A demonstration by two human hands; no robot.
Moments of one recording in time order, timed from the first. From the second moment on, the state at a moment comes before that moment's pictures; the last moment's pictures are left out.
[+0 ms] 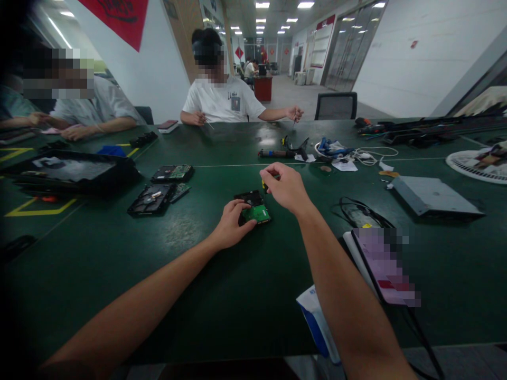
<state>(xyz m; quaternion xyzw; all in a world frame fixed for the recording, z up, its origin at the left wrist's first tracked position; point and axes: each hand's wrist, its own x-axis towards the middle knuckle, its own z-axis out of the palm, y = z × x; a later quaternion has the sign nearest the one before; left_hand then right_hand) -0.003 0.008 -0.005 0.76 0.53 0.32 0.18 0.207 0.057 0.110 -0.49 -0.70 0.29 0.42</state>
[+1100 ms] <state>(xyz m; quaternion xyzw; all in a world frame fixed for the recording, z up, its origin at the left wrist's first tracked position) -0.002 0.007 -0.003 0.77 0.53 0.31 0.17 0.204 0.057 0.109 -0.50 -0.67 0.31 0.44</state>
